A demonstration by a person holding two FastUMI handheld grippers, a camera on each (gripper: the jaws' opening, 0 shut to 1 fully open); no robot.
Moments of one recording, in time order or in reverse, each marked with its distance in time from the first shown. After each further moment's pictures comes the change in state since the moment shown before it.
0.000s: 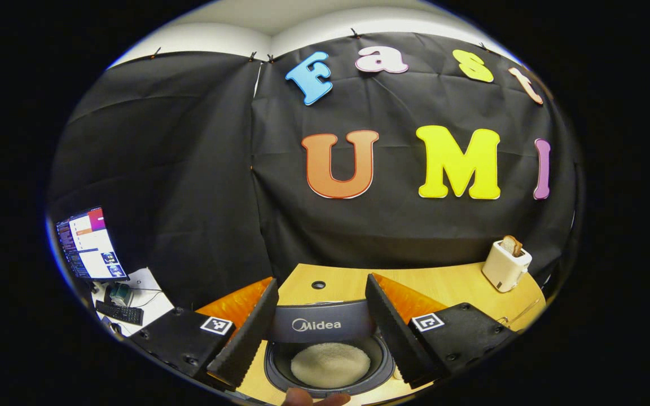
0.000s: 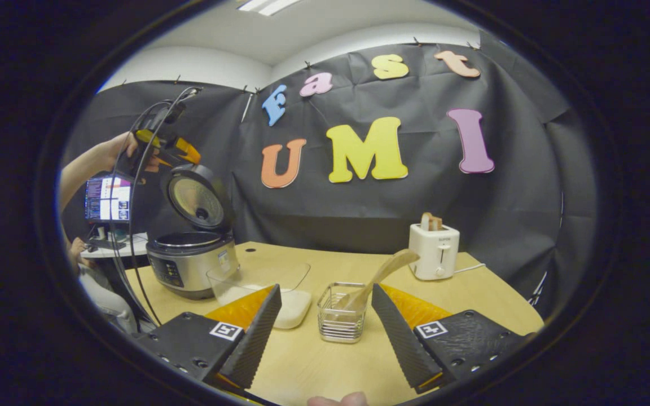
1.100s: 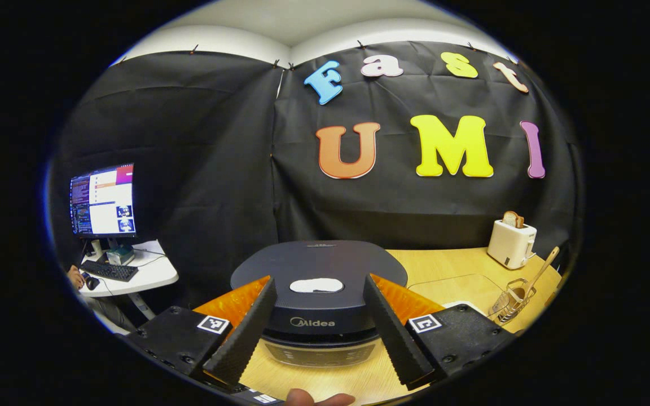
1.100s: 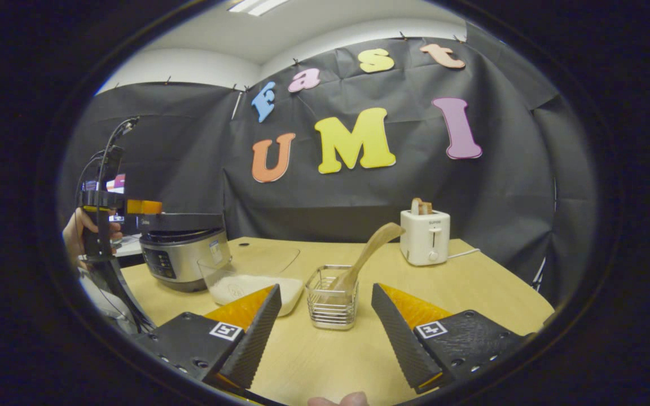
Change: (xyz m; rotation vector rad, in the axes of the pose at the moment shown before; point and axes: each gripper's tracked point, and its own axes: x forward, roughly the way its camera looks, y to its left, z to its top) left arm -0.053 -0.017 -0.157 -0.035 -0.078 0.069; right arm -0.003 -0.019 -0.043 0.039 0.040 -0.036
